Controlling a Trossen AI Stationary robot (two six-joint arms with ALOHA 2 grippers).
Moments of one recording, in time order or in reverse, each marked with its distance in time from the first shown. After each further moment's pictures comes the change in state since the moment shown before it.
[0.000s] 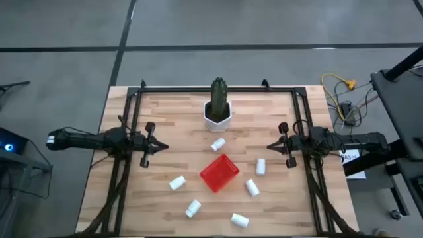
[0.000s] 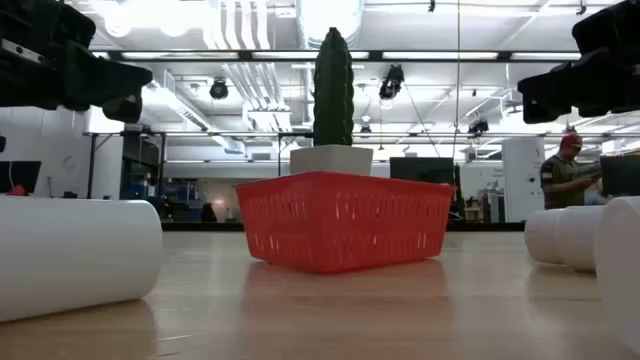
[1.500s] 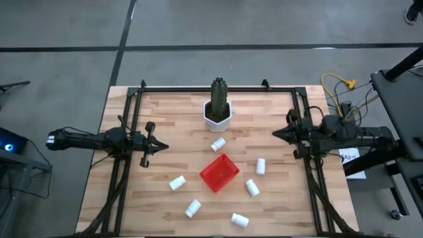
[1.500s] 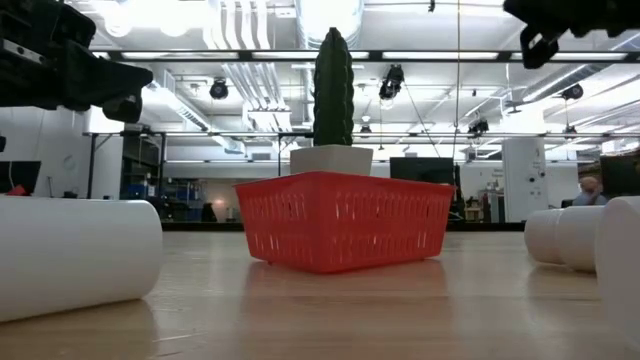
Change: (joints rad) left arm 0.000 0.000 0.000 0.000 -0.006 0.001; right arm 0.000 0.248 0.416 -0.169 0.111 0.271
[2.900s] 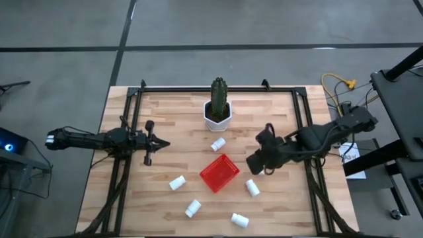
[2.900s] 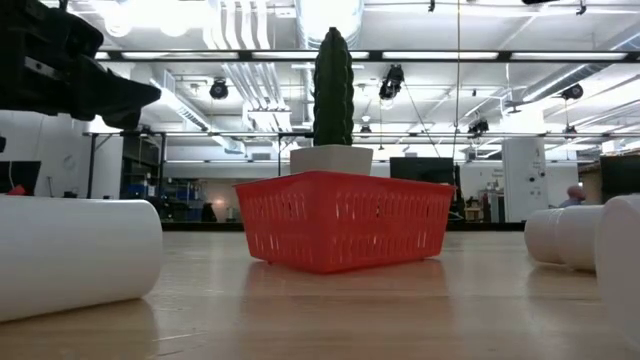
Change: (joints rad) left arm -0.001 0.022 0.000 -0.032 -0.108 0.008; right arm 0.395 1.088 1.010 -0.973 0.294 1.215
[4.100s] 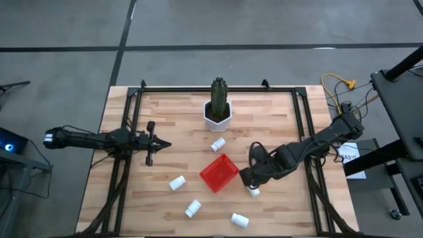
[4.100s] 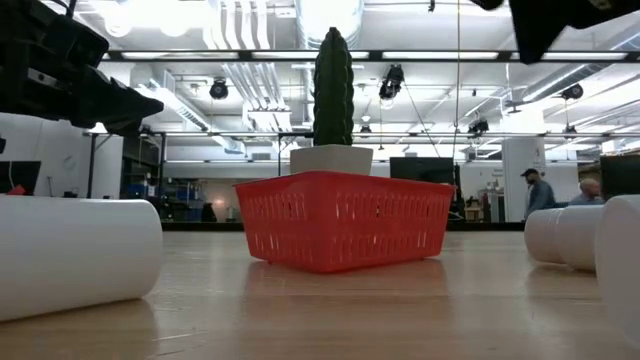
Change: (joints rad) left arm 0.001 0.058 0.000 0.001 0.000 0.001; right arm 0.045 0.192 -0.002 -0.125 -0.167 0.272
